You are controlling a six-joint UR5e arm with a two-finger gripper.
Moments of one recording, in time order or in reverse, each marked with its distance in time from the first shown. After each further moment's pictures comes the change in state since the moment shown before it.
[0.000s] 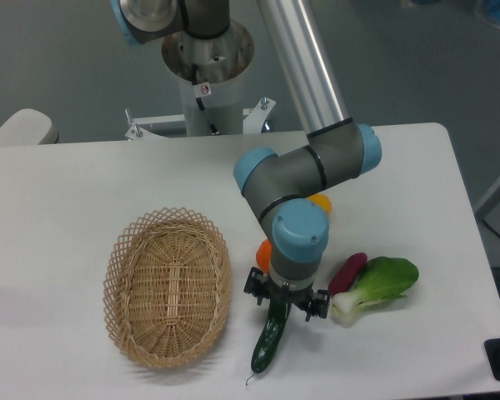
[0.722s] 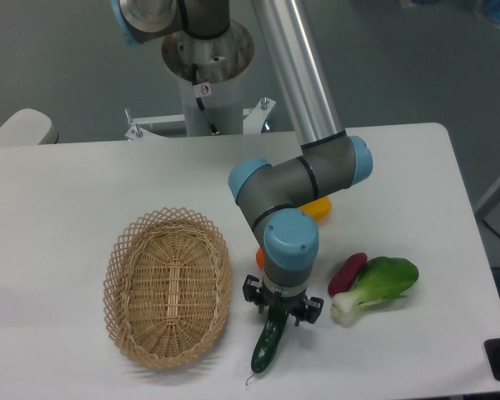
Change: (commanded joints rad) arm -0.006 -0.003 -0.005 0.008 0.003 0.011
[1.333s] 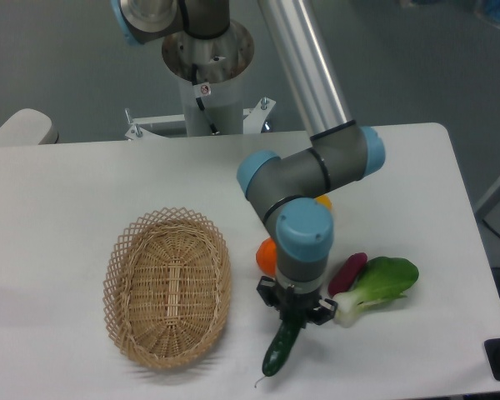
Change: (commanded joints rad) arm 0.081 0.057 0.150 -0.122 -0.003 0.136
